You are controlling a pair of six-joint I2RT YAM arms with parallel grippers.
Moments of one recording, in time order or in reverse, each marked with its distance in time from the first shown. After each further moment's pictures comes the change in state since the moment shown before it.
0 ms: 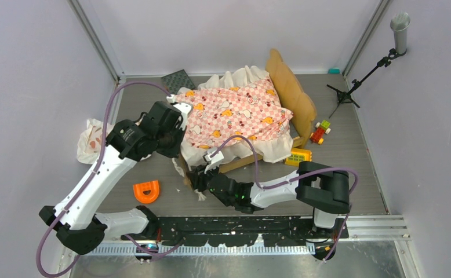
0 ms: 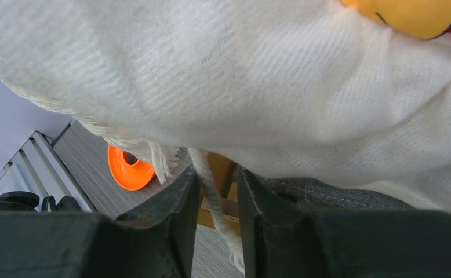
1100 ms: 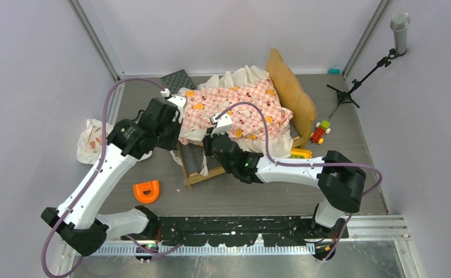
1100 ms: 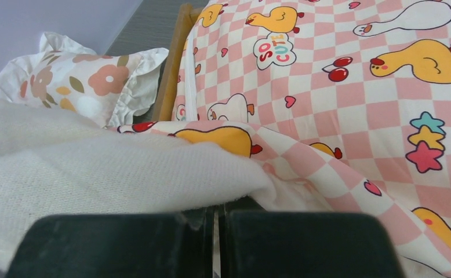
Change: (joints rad) left arm 0.076 0.000 -0.052 0.122 -0.062 0.017; right arm -0.230 -0.109 0.233 -0.400 0.029 -0.089
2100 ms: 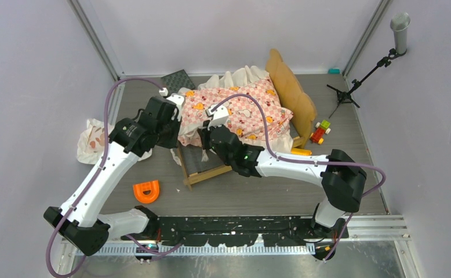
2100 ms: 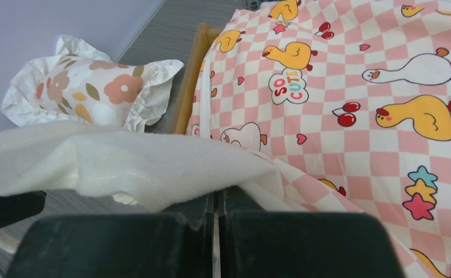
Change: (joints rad) left arm 0.054 0.011 -0.033 0.049 0.024 0.000; right arm -0.033 0.000 0.093 -0.082 -0.073 -0.058
